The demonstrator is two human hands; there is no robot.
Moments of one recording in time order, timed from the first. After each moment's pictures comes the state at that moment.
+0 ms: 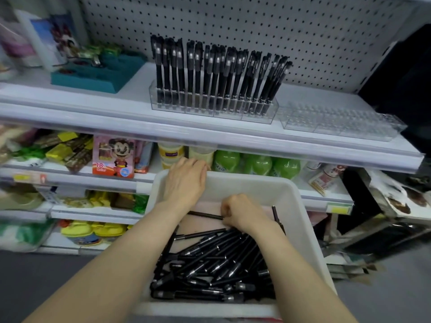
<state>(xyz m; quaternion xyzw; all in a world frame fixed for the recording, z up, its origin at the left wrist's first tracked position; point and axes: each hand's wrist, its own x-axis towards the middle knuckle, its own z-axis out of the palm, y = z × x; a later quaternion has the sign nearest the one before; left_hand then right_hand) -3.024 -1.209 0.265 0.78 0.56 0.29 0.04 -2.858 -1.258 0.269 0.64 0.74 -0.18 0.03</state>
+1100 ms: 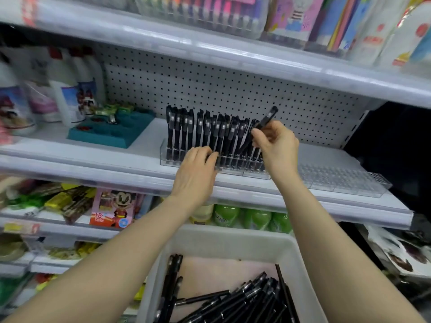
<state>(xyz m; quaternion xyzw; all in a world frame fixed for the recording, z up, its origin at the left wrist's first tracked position) -3.022 -1.131 0.368 0.80 0.51 0.30 -0.10 -2.852 -1.151 0.463 0.59 0.58 -0.07 -0.55</state>
